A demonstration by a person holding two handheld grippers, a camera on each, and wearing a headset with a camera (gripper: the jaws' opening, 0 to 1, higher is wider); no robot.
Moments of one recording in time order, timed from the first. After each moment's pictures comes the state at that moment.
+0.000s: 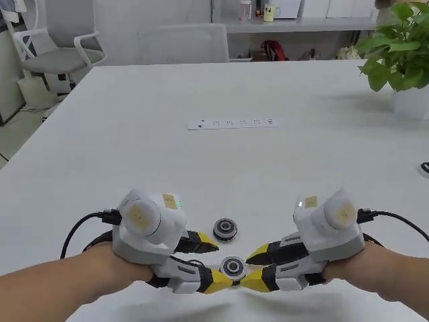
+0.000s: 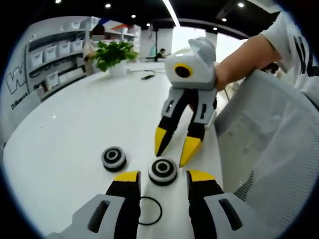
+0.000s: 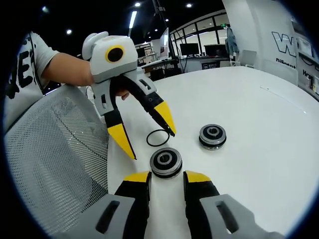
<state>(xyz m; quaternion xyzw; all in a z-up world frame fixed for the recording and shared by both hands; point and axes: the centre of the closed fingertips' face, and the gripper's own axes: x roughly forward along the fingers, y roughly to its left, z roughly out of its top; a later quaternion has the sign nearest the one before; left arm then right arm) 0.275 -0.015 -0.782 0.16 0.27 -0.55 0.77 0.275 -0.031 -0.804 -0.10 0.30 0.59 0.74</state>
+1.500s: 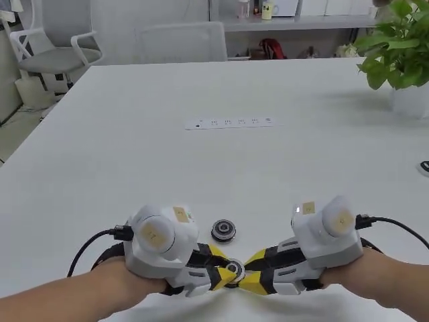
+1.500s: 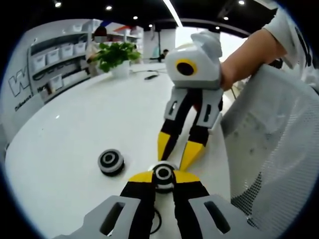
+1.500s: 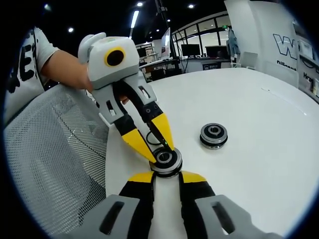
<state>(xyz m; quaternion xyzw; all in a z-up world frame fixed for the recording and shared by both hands) 0.279 -0.027 -0.792 0.17 0.25 -0.53 0.79 0.275 -0.030 -0.809 -0.11 0.29 0.60 0.74</state>
